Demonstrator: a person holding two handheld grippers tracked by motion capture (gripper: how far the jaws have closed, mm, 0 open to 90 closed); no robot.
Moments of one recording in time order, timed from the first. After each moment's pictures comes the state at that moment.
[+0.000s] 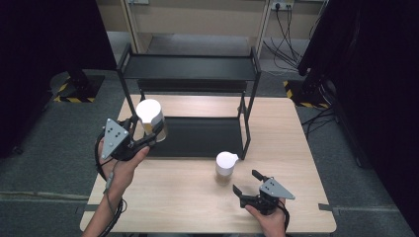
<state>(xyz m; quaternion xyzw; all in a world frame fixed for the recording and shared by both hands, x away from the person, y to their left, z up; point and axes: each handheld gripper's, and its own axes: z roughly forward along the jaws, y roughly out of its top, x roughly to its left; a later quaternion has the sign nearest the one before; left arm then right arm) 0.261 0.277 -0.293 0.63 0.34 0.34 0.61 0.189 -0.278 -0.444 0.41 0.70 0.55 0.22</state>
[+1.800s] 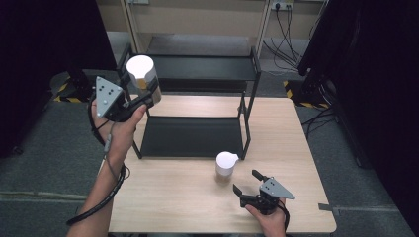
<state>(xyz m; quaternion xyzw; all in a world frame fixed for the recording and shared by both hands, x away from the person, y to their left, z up) 0.308 0.256 -0.233 0.58 0.35 0.41 0.61 0.189 -0.278 -0.443 0.41 0.70 0.55 0.22</state>
